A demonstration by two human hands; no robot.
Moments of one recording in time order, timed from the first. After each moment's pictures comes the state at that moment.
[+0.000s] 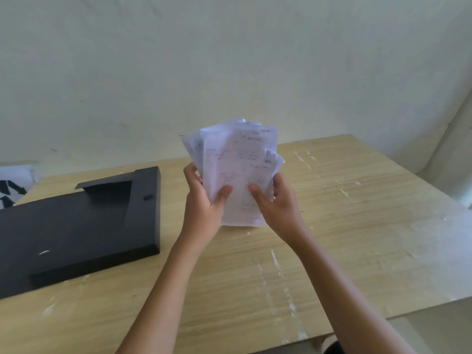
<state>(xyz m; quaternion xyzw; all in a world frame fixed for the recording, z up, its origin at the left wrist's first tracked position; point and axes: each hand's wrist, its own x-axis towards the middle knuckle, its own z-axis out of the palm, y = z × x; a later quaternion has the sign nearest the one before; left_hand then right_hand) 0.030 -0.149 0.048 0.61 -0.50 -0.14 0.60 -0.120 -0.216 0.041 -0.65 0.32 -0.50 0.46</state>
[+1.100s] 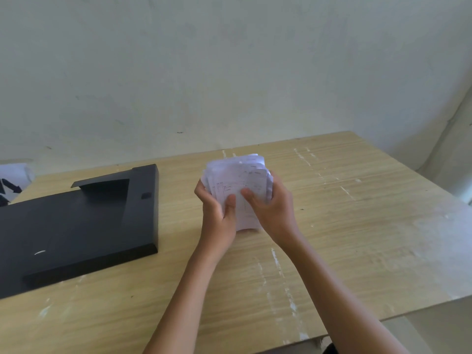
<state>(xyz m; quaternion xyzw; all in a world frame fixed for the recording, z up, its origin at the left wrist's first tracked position) 0.010 -0.162 0.005 0.59 -0.48 -0.19 0.62 -0.110 -0.217 0.028 -0.65 0.36 -0.51 0.43</state>
